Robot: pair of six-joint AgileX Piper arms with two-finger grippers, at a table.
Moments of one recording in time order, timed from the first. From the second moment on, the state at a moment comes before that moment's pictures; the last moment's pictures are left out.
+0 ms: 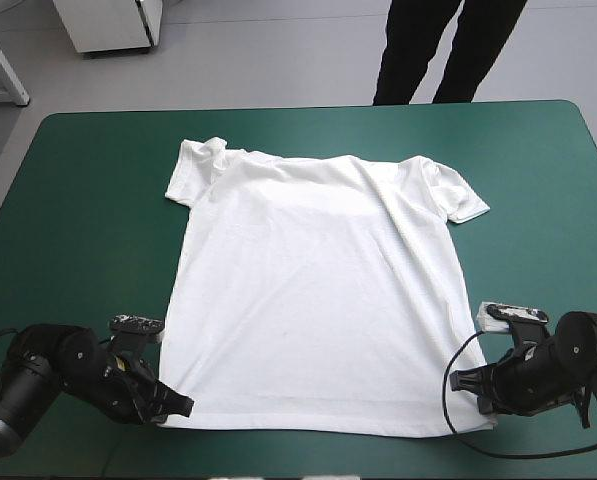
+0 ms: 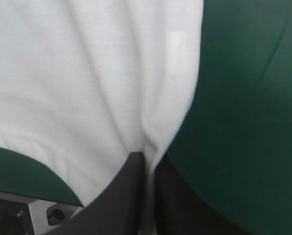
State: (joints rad) left arm -0.28 0.98 -0.62 -0.25 1.19 0.04; right arm 0.08 0.98 -0.66 0.25 1.22 0.00
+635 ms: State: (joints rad) left arm -0.28 0.99 -0.93 -0.15 1.21 0.03; right arm 0.08 0.98 -0.99 0.20 1.23 0.02
